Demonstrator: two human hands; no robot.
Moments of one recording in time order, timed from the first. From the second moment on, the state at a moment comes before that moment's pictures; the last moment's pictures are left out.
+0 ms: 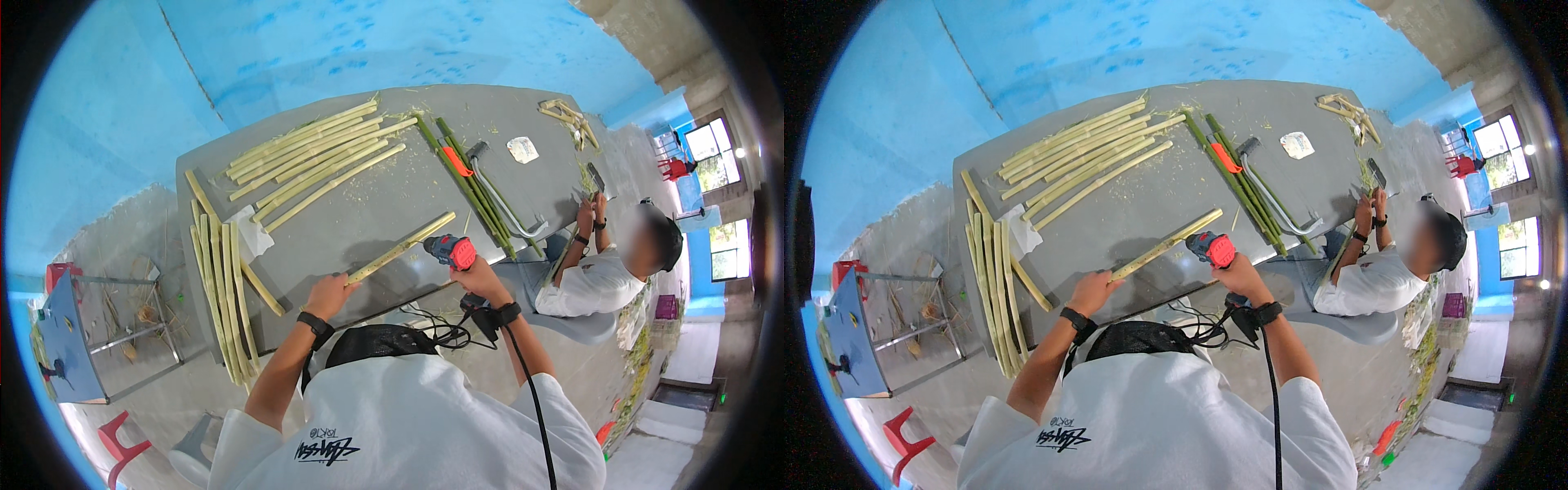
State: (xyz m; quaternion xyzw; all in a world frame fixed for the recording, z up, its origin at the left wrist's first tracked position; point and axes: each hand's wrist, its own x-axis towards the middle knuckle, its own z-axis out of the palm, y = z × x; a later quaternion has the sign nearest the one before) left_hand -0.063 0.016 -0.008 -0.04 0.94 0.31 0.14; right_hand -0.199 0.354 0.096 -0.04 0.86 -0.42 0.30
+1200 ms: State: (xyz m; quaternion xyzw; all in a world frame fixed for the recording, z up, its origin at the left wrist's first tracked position) left_hand -0.064 0.016 -0.011 -0.03 0.94 0.31 0.13; right_hand -0.213 0.338 0.115 -0.01 0.82 -0.44 0.37
